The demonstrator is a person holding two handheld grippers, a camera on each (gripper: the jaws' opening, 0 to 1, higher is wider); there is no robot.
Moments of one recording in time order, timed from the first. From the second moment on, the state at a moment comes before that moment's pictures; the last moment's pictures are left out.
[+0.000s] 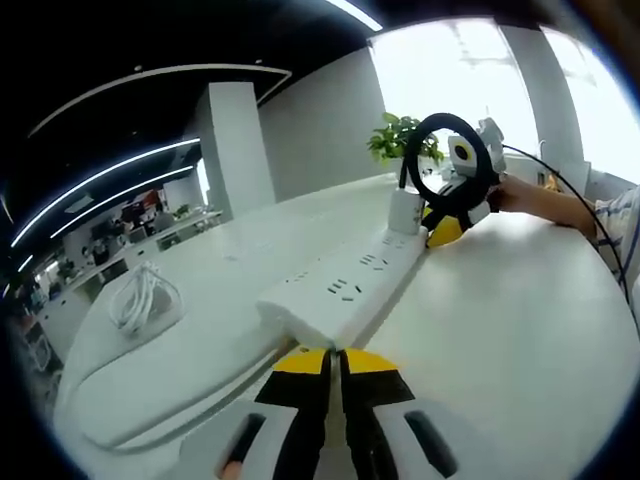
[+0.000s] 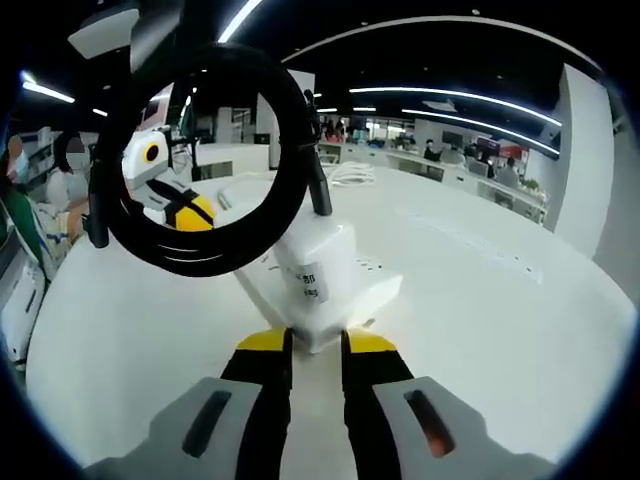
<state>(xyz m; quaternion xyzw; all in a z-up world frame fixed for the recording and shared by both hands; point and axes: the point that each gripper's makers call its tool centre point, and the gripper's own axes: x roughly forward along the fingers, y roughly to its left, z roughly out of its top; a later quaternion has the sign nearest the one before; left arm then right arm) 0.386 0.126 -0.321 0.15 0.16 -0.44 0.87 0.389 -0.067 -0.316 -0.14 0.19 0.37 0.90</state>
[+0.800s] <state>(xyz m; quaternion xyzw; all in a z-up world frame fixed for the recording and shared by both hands) 0.377 0.111 -0.326 0.15 0.16 -0.46 0.86 0.390 -0.063 -0.319 -0.14 0.19 0.37 0.90</state>
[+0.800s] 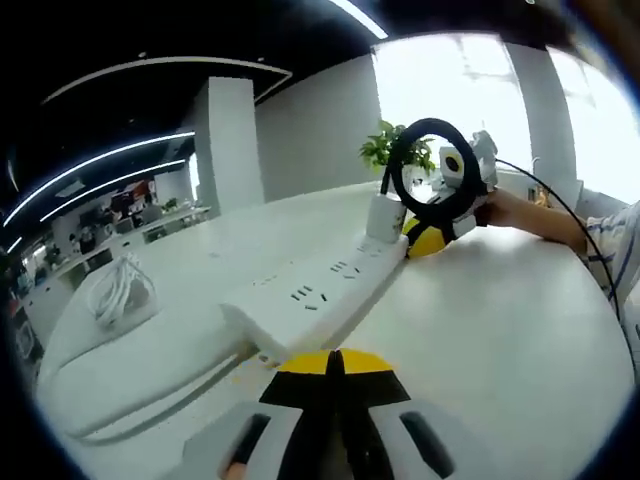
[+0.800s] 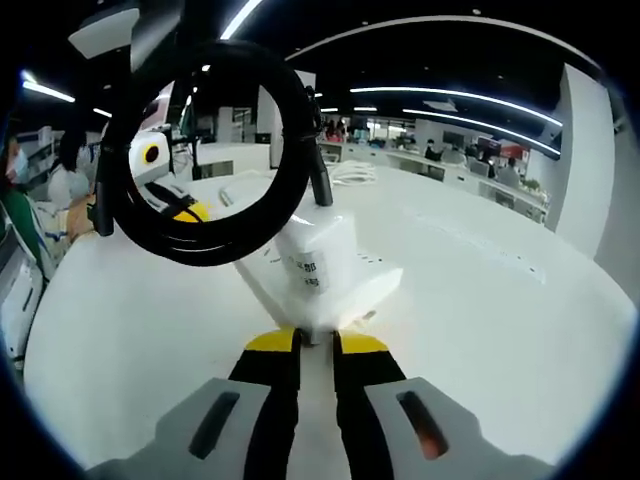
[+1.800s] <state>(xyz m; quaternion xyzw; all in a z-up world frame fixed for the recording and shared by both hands) 0.390 0.128 -0.306 0.14 0.13 -0.41 0.89 0.390 -0.070 -0.303 -0.13 0.18 0.34 0.91</state>
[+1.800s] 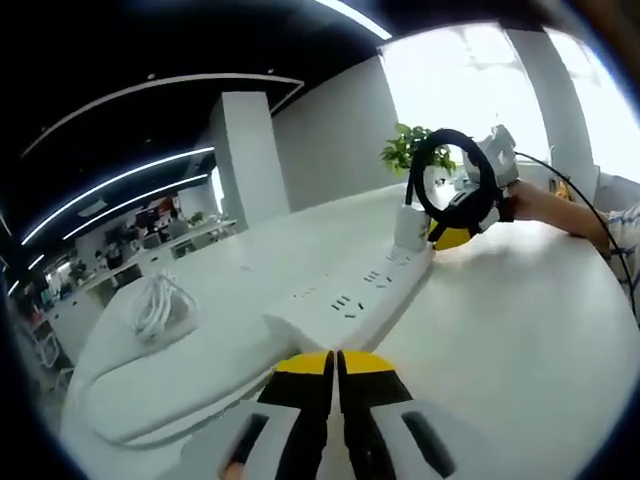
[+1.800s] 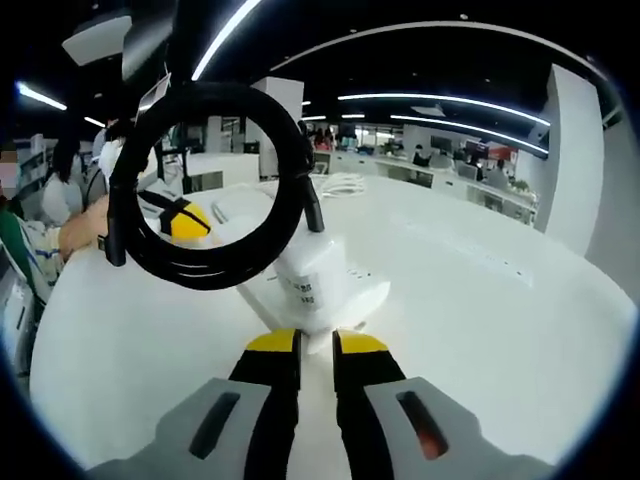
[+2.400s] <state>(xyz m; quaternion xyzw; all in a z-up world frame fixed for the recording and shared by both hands) 0.389 0.136 -0.299 0.14 0.13 -0.40 0.90 0.385 -0.077 -0.290 -0.11 0.18 0.33 0.92</state>
